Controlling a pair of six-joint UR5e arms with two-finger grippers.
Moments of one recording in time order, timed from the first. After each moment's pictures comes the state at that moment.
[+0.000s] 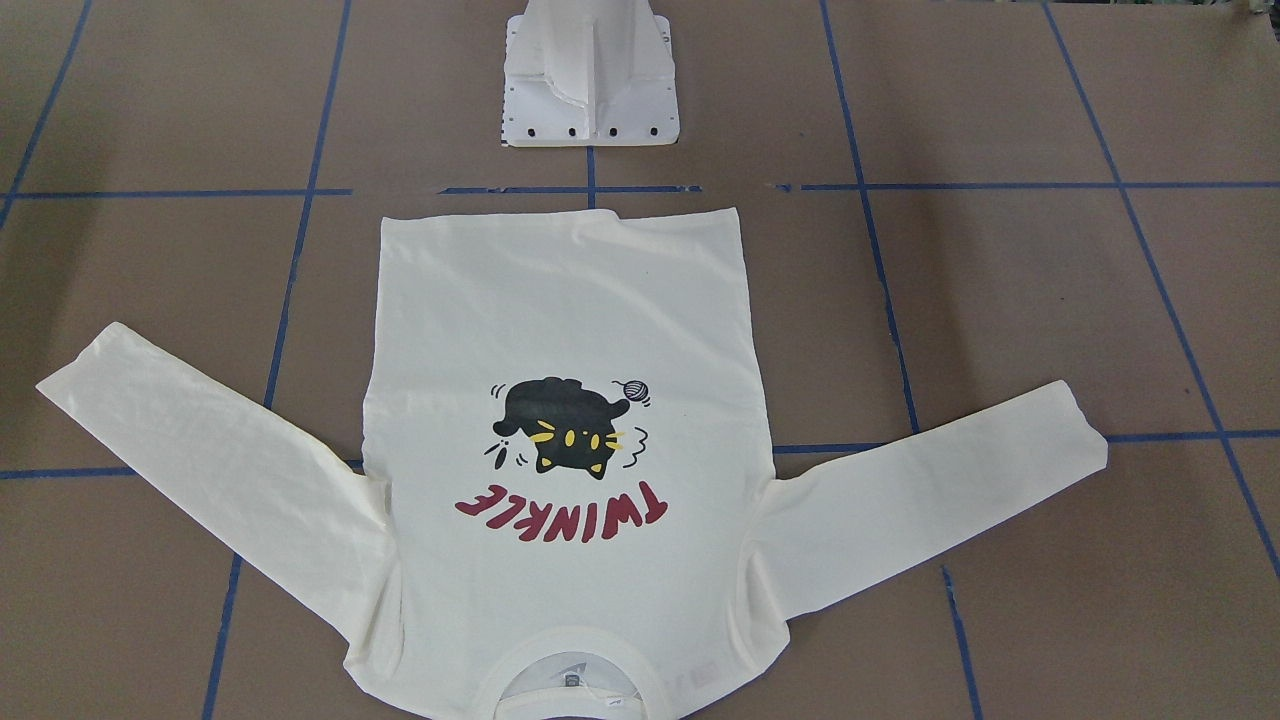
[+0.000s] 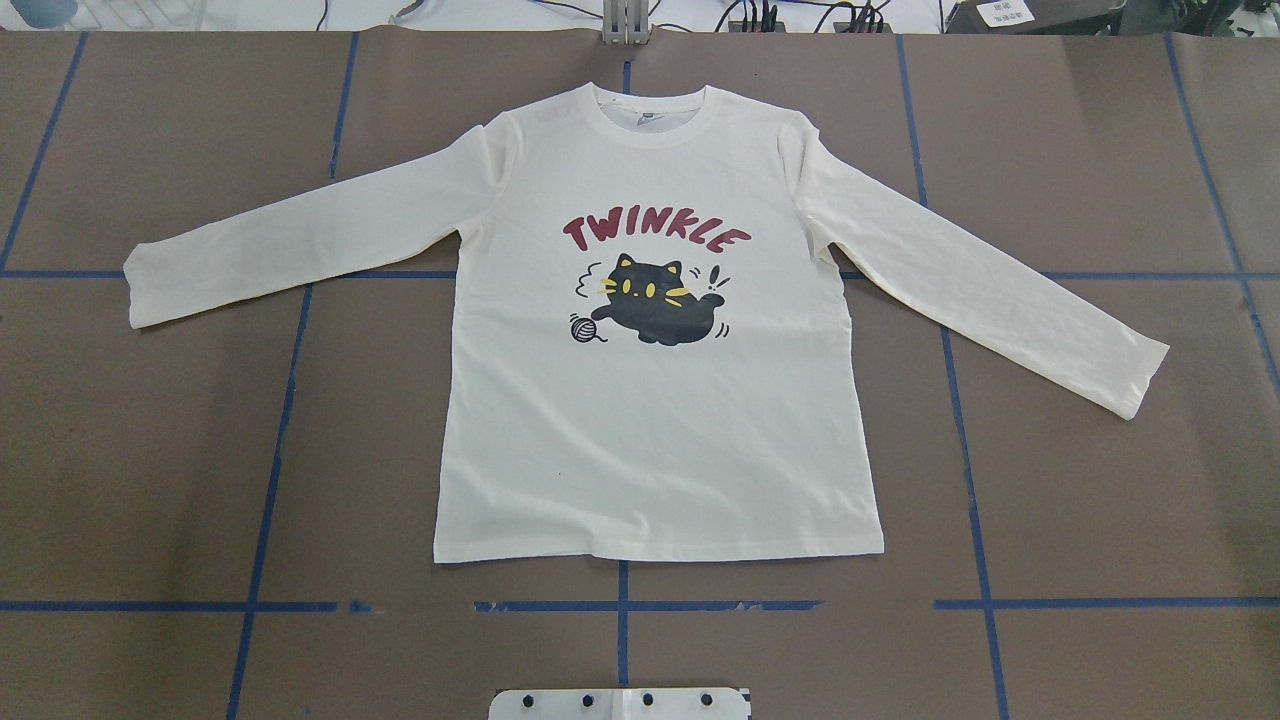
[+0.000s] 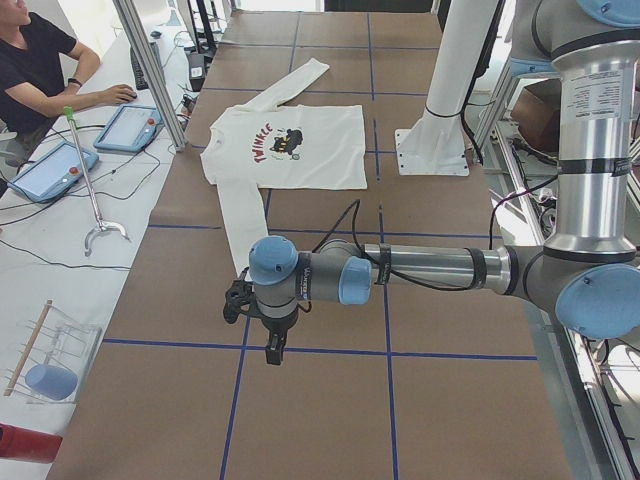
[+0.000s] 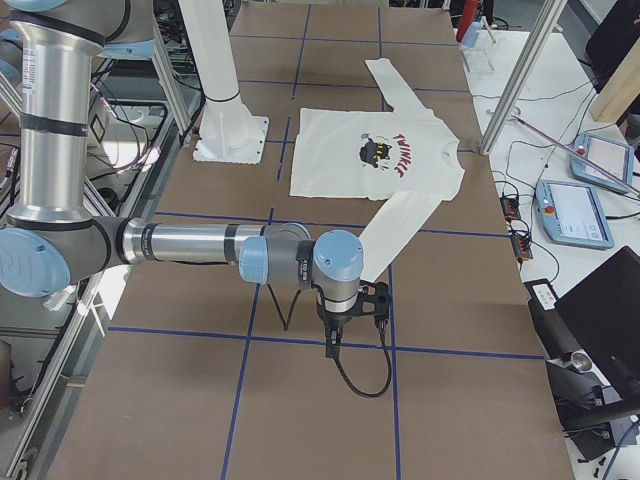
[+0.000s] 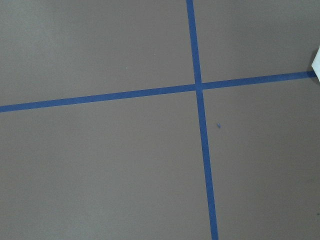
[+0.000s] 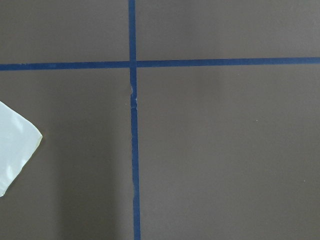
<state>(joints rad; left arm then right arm) -1.56 -1.50 -1.66 -1.63 -2.30 0.05 1.62 -1.72 1.75 -1.63 2.31 -0.01</state>
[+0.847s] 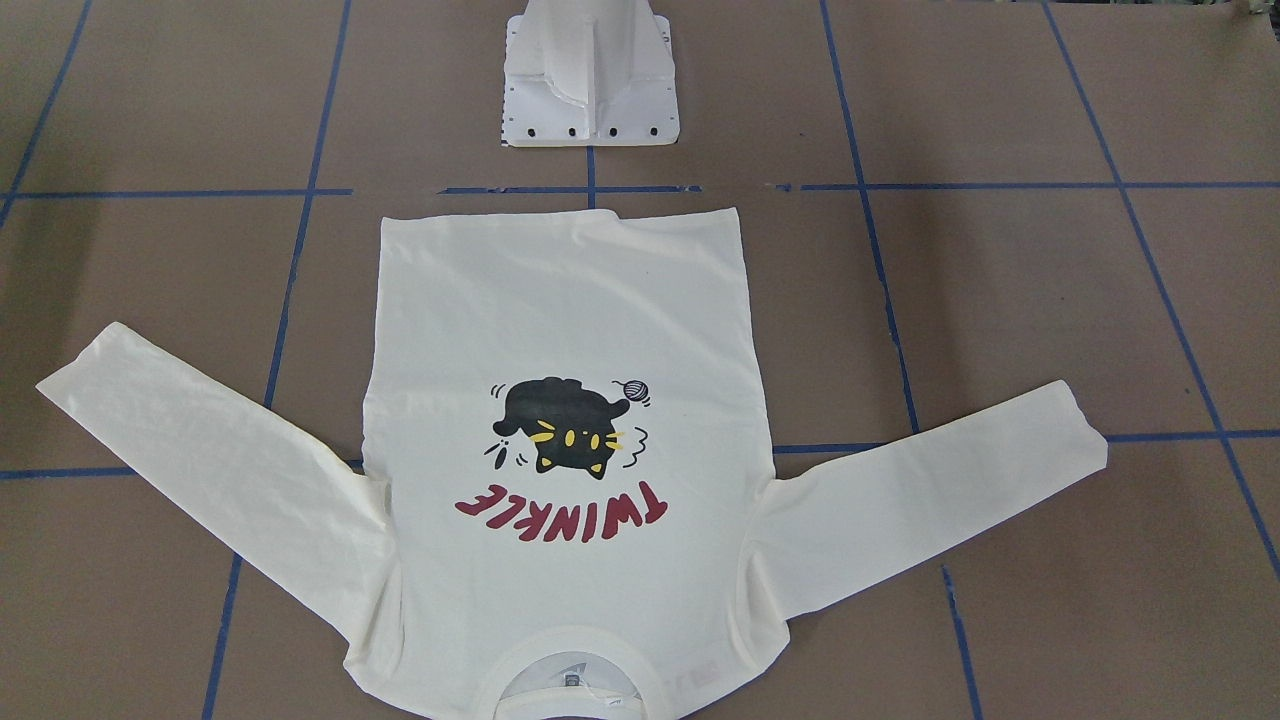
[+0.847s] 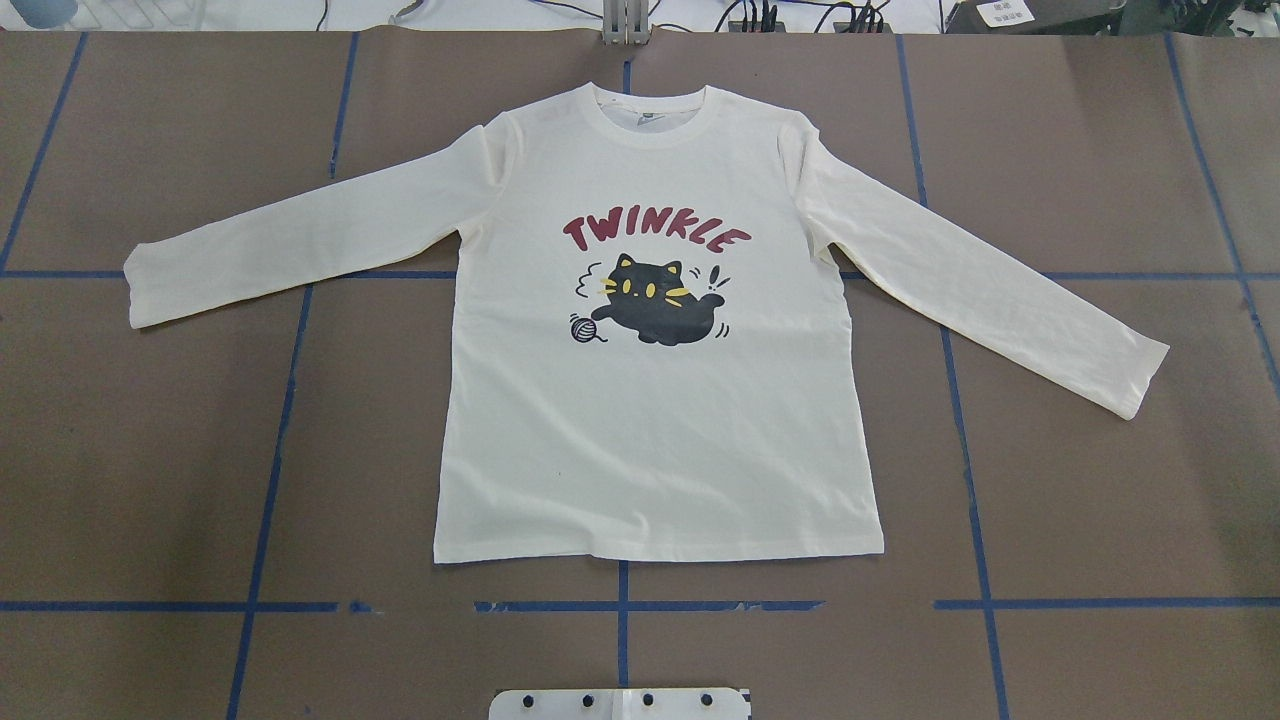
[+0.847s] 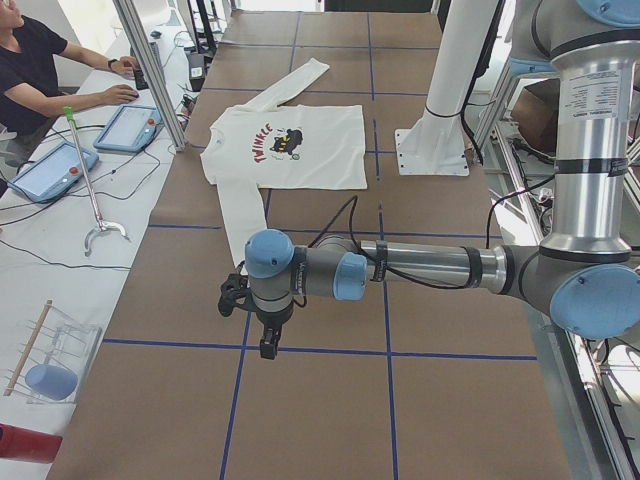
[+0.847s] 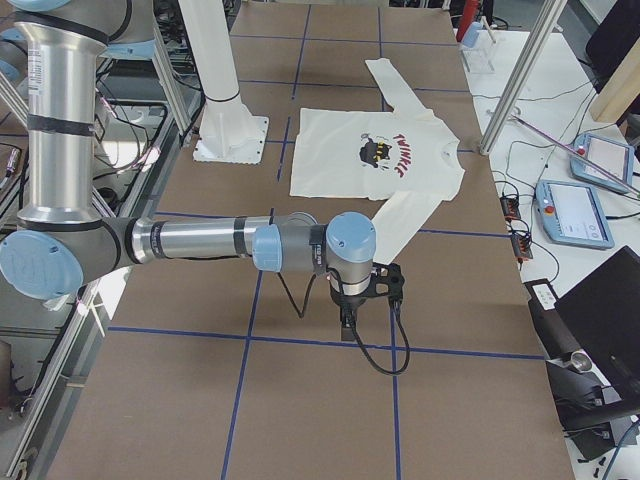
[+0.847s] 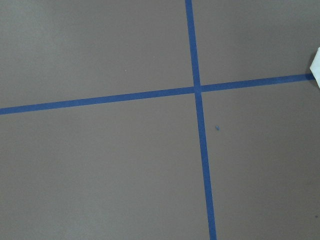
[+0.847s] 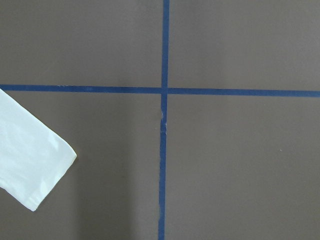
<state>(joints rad) -1.56 -1.53 -1.66 -1.65 -2.30 0.04 1.59 -1.66 1.77 -1.61 2.34 0.01</state>
